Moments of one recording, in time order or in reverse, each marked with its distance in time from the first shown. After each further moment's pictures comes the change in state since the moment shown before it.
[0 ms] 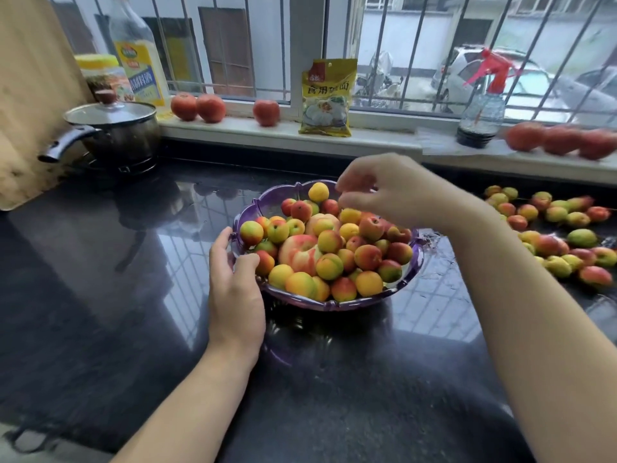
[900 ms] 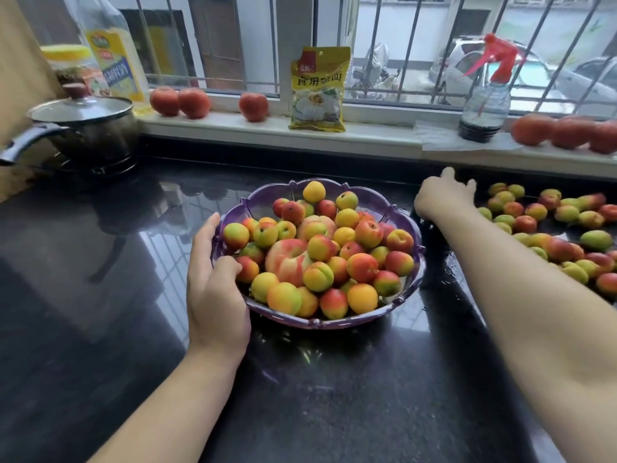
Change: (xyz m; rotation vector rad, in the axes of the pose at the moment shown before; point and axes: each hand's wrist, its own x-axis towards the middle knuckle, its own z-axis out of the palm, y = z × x) left_hand 0.030 -0.009 0.012 0.011 0.020 0.142; right_hand 0.072 0.193 0.031 -0.646 0.060 0.783
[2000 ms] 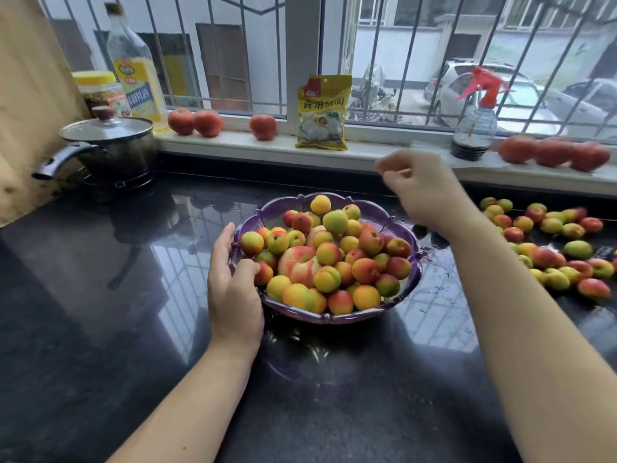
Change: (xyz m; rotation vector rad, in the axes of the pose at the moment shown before) left_hand -0.001 0.003 -0.005 -0.002 -0.014 -0.043; right_hand -0.121 -0.023 -0.099 0.935 0.188 -0.427
